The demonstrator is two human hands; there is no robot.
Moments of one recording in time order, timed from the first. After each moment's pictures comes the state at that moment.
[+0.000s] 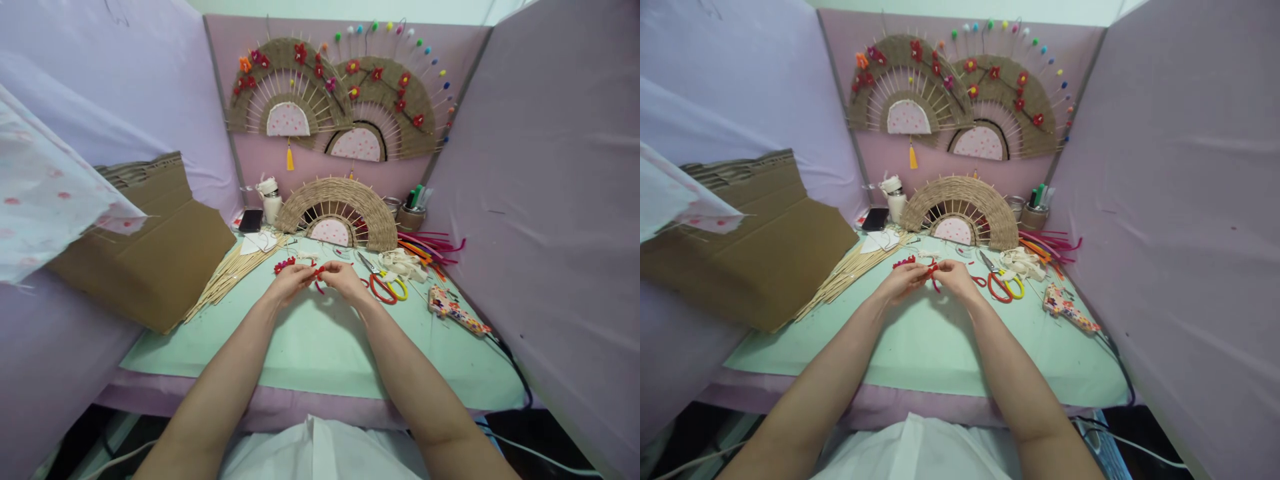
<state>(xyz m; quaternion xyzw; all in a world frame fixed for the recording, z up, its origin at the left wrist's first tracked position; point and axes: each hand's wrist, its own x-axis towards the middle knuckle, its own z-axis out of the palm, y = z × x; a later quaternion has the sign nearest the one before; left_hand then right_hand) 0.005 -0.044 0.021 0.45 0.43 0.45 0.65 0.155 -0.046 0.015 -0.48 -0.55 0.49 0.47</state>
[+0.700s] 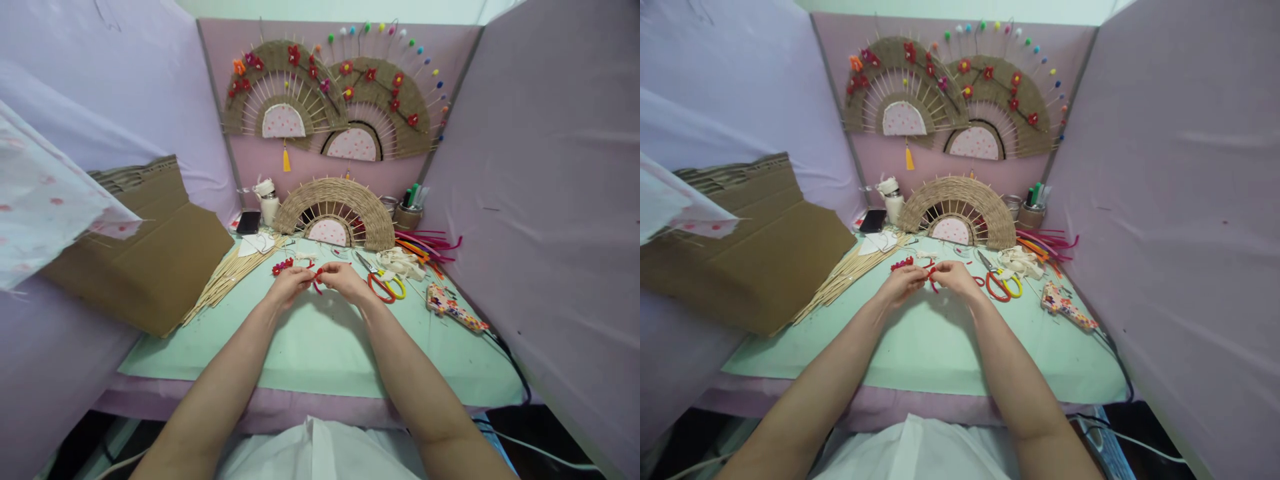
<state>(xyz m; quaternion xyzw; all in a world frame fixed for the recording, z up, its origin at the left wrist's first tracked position) 0.009 -0.043 0.015 0.49 0.44 0.45 0.59 0.165 -0.044 0.017 -0.48 -0.58 0.50 0.42</state>
